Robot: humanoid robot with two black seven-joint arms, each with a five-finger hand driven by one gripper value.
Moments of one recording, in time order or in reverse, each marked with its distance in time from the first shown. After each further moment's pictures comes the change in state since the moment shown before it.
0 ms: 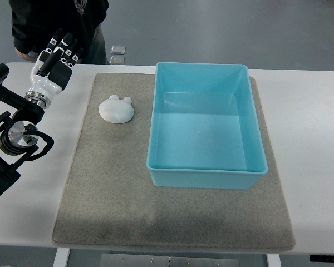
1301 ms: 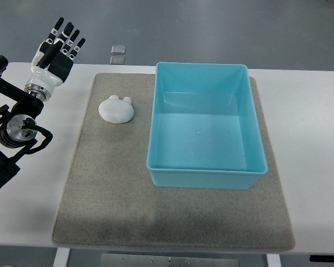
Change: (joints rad) left arm -0.051 0.004 0.026 0.044 0.002 -0.087 0.001; right arm 0.000 0.000 0.000 0.000 0.000 0.000 0.000
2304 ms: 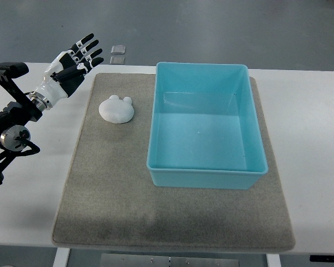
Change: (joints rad) left arm -0.037 0.069 0.151 0.054 0.361 -0.147 -0.011; right arm 0.000 0.000 0.000 0.000 0.000 0.000 0.000
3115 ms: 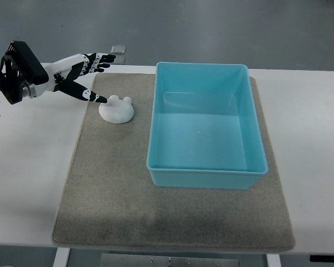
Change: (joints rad) left arm -0.098 0.151 0.003 -0.089 0.891 -0.019 -0.007; right arm 0.000 0.000 0.000 0.000 0.000 0.000 0.000
